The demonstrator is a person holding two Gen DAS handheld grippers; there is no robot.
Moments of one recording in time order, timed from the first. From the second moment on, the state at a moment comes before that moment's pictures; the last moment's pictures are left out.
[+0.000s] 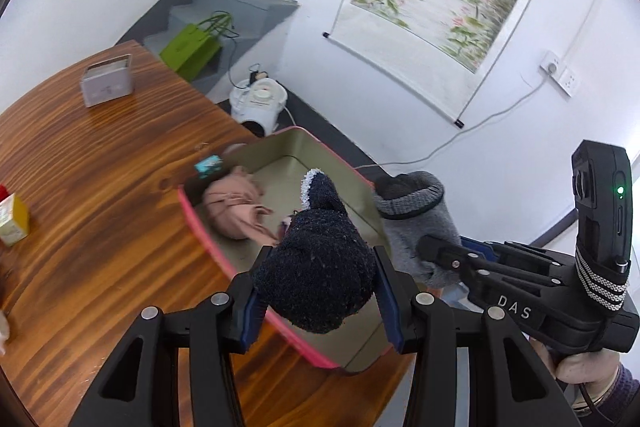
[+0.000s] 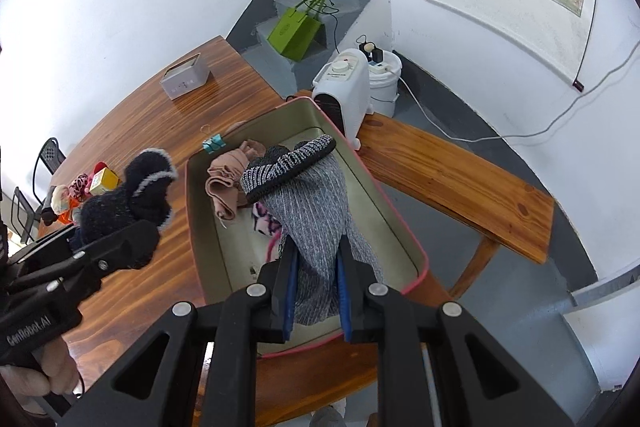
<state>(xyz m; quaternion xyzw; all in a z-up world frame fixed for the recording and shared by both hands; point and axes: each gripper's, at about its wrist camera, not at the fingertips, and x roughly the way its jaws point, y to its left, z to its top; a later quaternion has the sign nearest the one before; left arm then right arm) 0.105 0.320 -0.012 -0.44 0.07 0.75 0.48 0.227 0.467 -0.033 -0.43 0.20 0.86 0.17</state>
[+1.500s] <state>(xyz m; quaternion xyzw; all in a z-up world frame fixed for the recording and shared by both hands) -0.033 -0.016 -0.055 -0.49 -0.10 0.86 0.10 0.075 0.263 -0.060 -0.50 0.13 0.86 -0.05</state>
